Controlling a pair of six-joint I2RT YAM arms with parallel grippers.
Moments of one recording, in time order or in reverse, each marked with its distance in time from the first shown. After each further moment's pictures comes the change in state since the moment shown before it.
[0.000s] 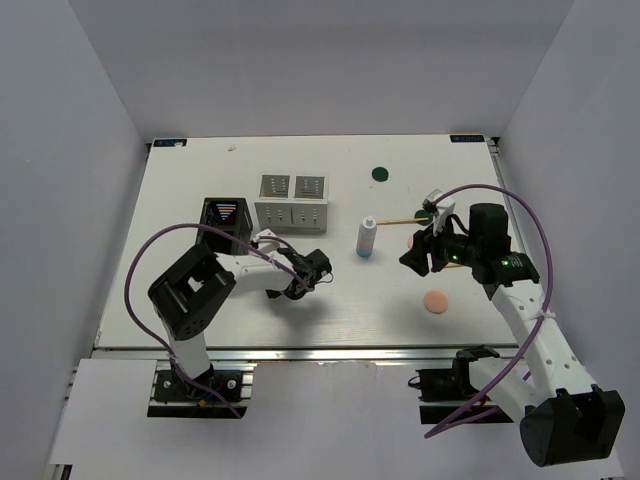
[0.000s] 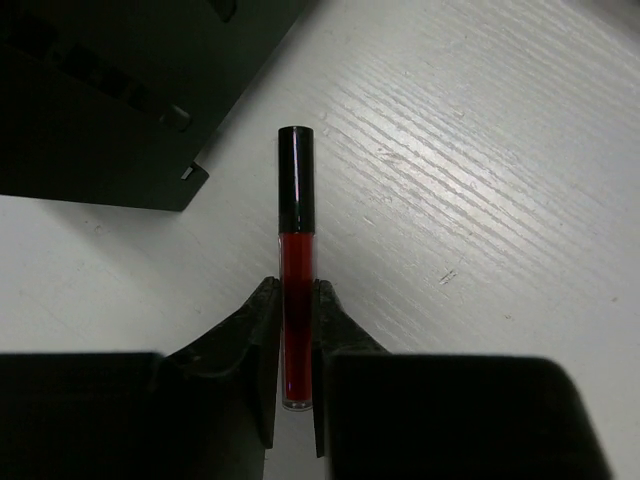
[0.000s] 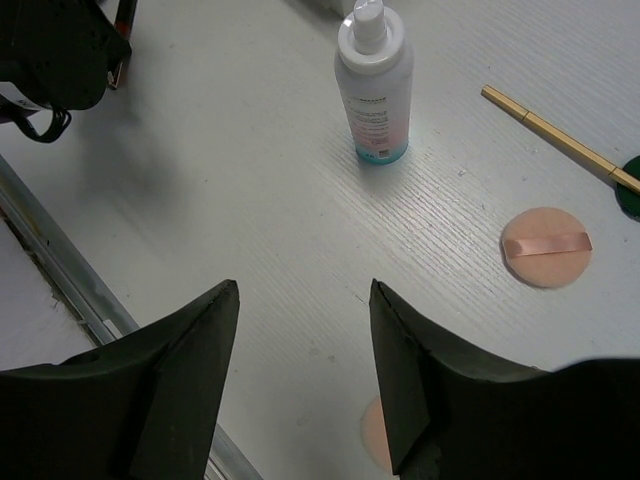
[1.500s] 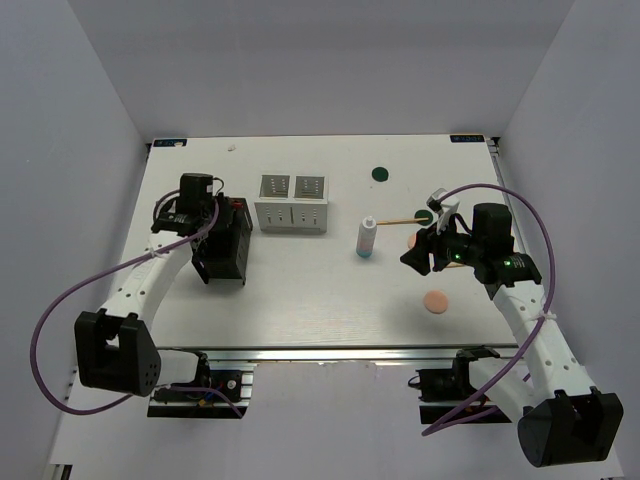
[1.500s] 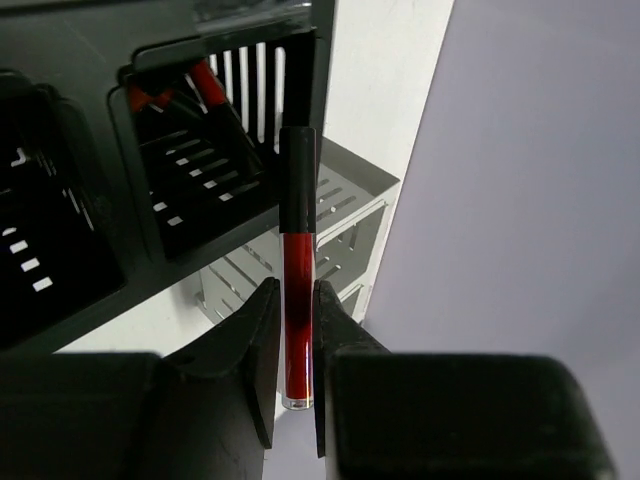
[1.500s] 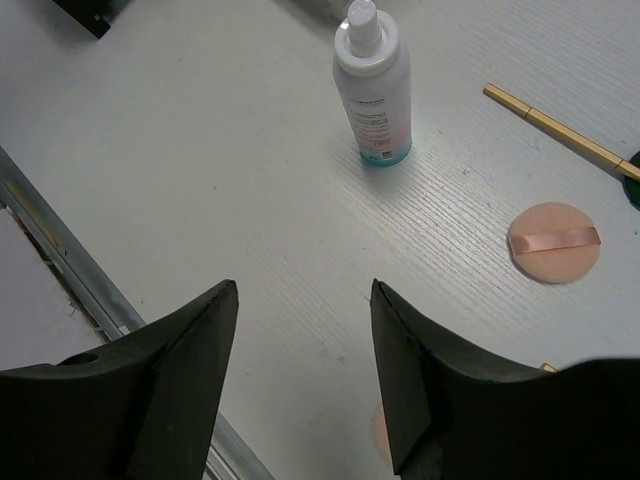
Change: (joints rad) left arm 0.702 -0.505 0.042 0.307 0.644 -0.263; right arm -0.027 -0.006 0.000 0.001 -0.026 0.038
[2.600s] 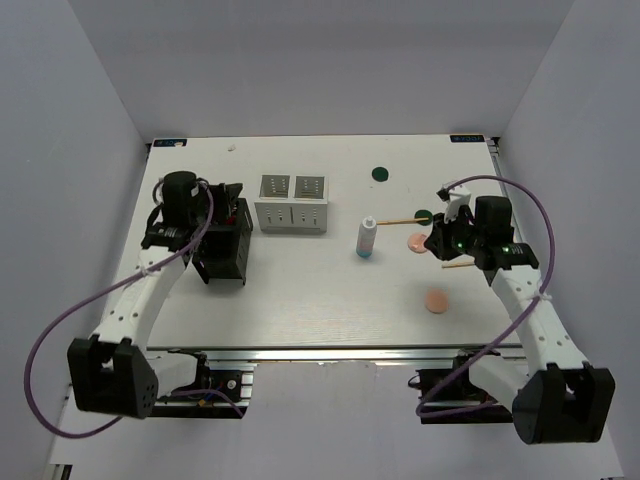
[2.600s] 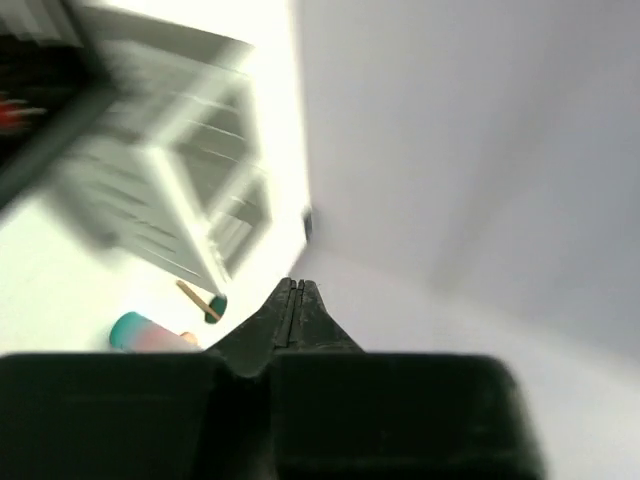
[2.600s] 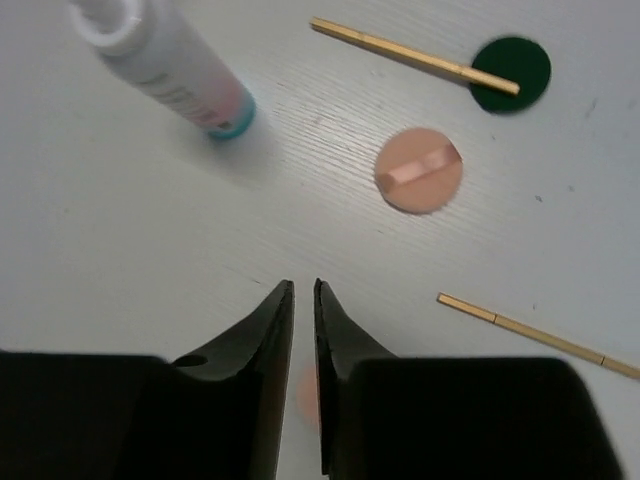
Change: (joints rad) left arm 0.045 -0.092 -0.058 0.231 0.254 0.130; right arm -0.052 0.089 0.022 0.027 0.229 0.017
